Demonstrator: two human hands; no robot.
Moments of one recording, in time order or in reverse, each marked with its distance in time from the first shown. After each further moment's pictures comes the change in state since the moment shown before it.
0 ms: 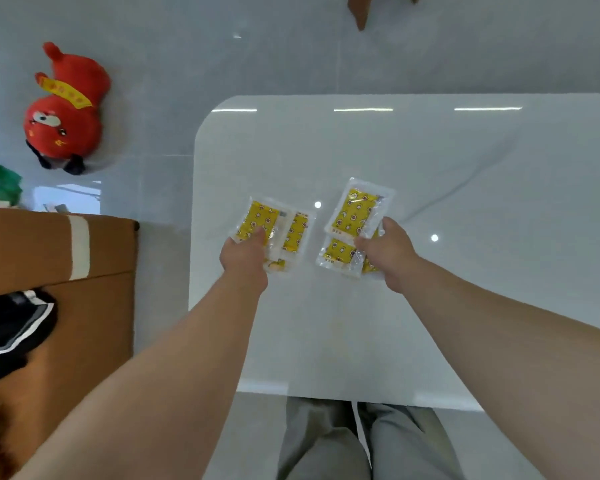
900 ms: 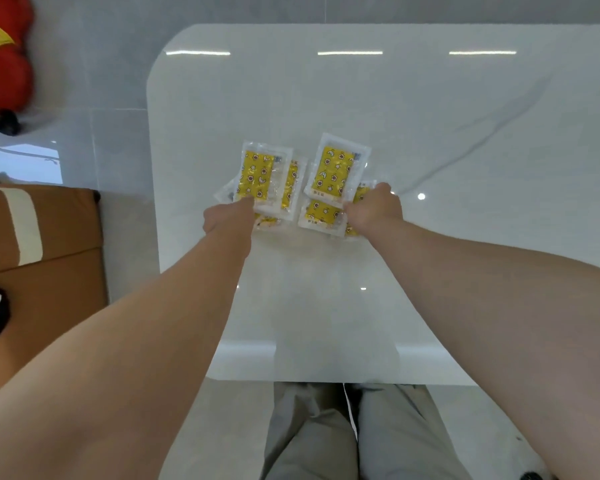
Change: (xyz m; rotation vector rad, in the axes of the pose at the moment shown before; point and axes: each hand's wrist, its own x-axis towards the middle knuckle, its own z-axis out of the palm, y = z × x) left_hand 0.085 -0.004 0.039 0.370 0.115 -0.078; right_hand 0.080 0.007 0.037 -0.512 0.168 0.155
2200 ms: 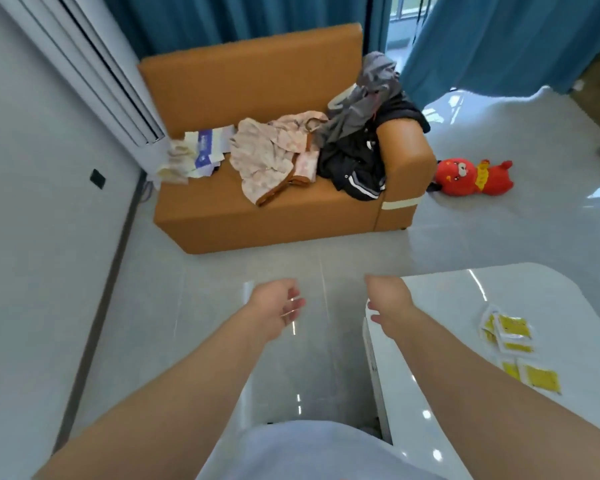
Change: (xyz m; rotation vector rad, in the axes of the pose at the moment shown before) left_hand -0.376 -0.467 -0.314 -1.451 0.166 -0.146; right_hand -0.527 0.137 0.076 -0.460 -0.592 -0.872
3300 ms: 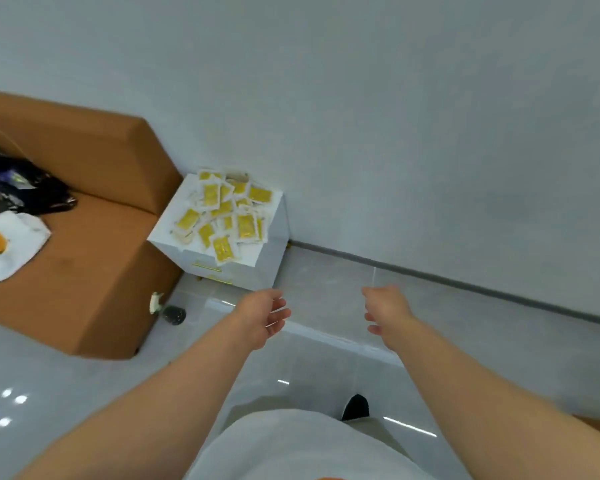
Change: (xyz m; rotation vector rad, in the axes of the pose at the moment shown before) left_hand -0.145 -0.258 -0.597 -1.655 1.042 -0.096; right_hand -0.394 0.132 0.700 -1.462 -1.220 -0.529
